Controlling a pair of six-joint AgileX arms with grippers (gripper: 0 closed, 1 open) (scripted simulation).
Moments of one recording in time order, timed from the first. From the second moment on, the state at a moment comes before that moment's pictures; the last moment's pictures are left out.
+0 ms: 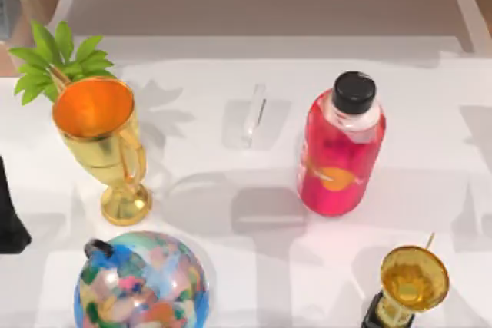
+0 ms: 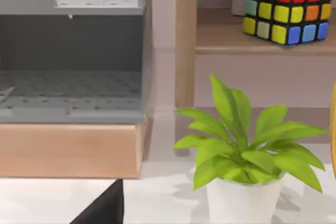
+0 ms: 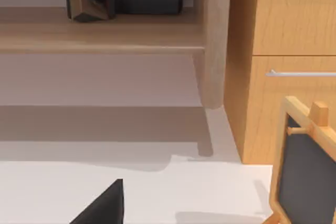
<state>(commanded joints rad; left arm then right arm) 0.00 0.00 0.00 0.00 0.00 0.00 0.00 0.00 0.00 0.00 0.00 0.00</state>
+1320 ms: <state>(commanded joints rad) 0.00 0.00 0.00 0.00 0.00 0.00 0.37 1.54 1.51 -0.72 0.14 0.51</state>
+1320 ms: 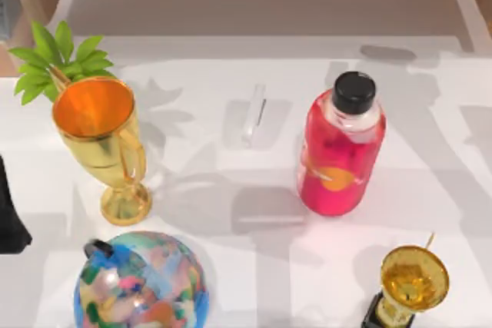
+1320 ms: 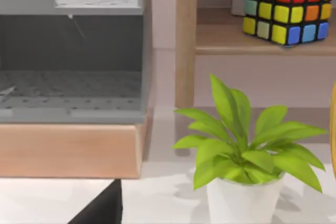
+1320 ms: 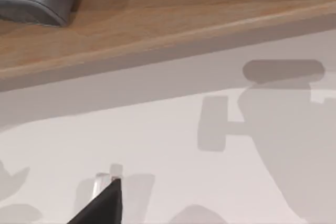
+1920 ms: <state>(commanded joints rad) 0.00 0.00 0.00 0.00 0.00 0.00 0.61 2.47 2.43 -1.19 0.23 0.82</state>
